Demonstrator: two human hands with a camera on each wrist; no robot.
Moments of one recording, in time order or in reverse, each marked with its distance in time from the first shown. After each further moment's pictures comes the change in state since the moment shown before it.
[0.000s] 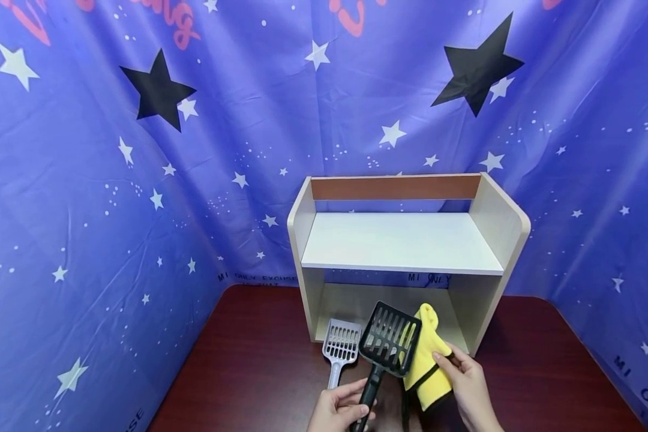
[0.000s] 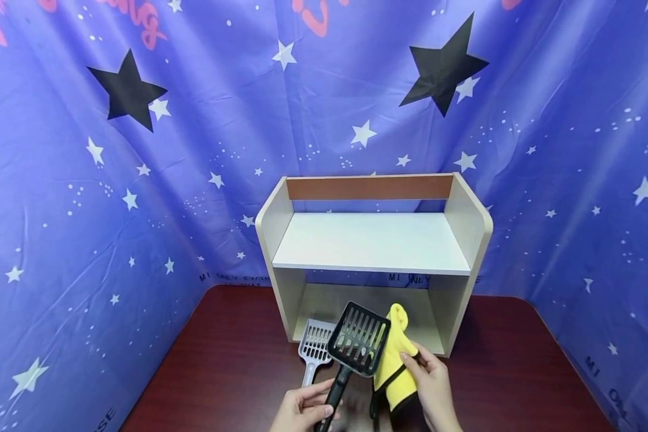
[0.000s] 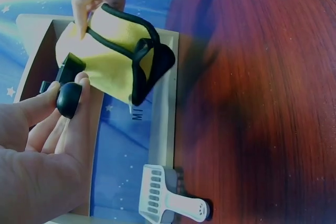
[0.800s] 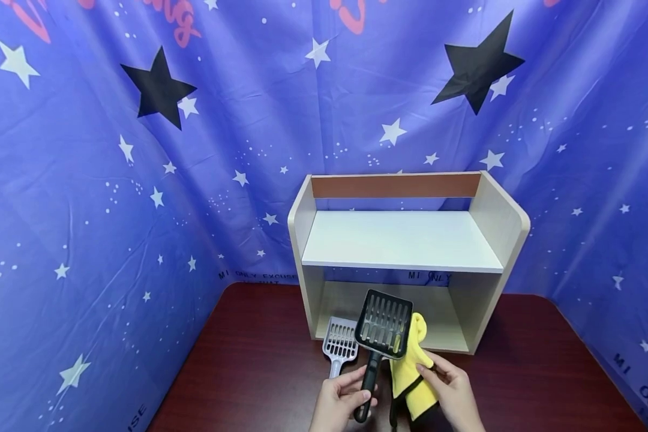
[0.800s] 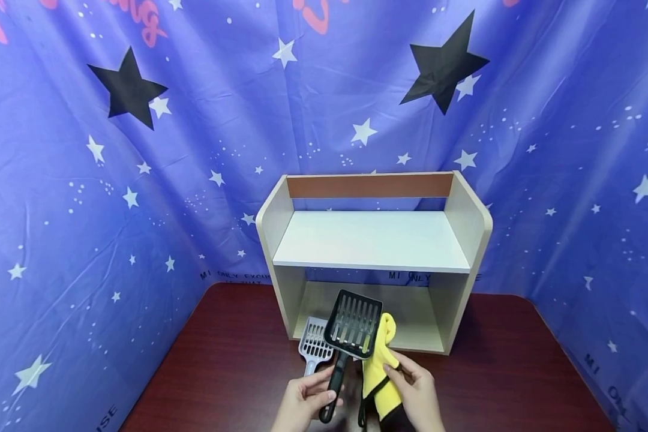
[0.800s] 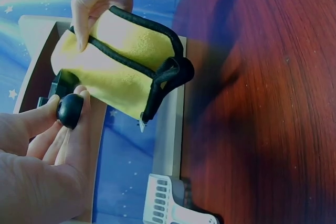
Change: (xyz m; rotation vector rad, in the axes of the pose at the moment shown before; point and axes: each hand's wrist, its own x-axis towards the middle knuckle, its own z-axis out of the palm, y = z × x) left_hand 0.008 0.009 0.016 0.010 0.221 -0.034; right_hand -0.019 0.008 0.019 -0.130 -0.025 -0.106
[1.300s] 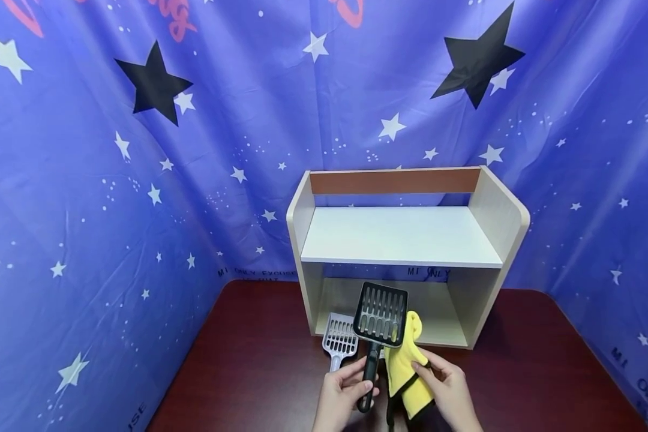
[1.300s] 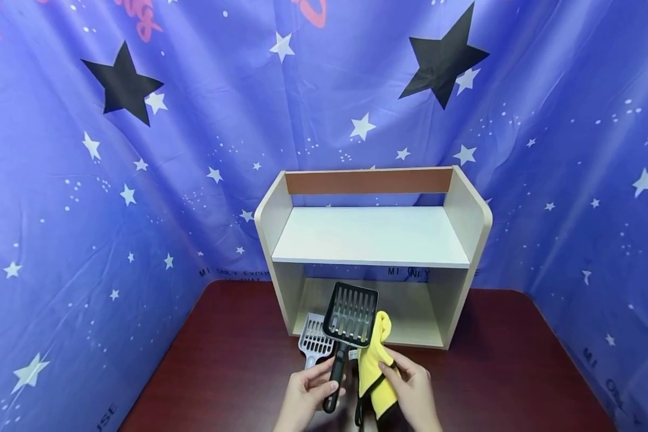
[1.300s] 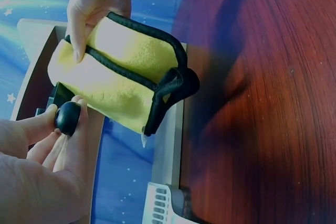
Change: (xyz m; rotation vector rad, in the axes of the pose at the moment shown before) left_hand 0.005 -0.002 0.008 -0.019 0.075 -0.017; right_hand -0.005 0.000 0.007 -0.127 0.013 -0.077
